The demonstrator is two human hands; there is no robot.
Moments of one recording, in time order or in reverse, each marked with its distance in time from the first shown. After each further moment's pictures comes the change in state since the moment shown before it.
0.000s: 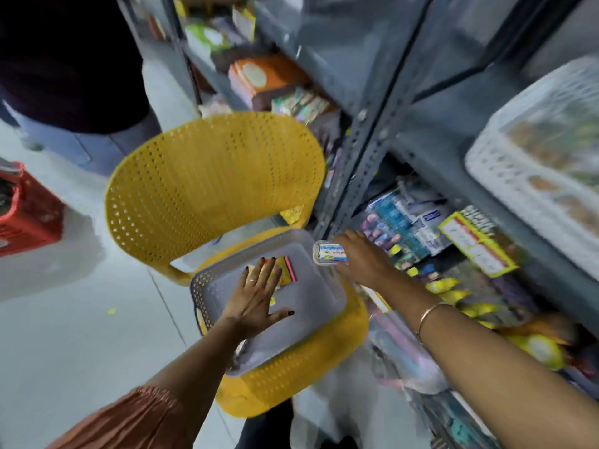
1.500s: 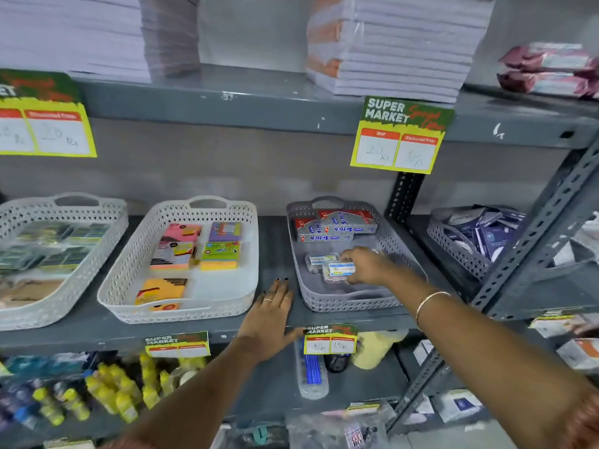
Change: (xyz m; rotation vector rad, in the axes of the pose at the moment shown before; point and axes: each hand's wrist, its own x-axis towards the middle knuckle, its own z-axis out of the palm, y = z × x) left_hand -0.034 0.688 -0.025 0.235 0.152 1.050; right_hand -0.679 0.321 -0.116 0.222 0.323 1.068
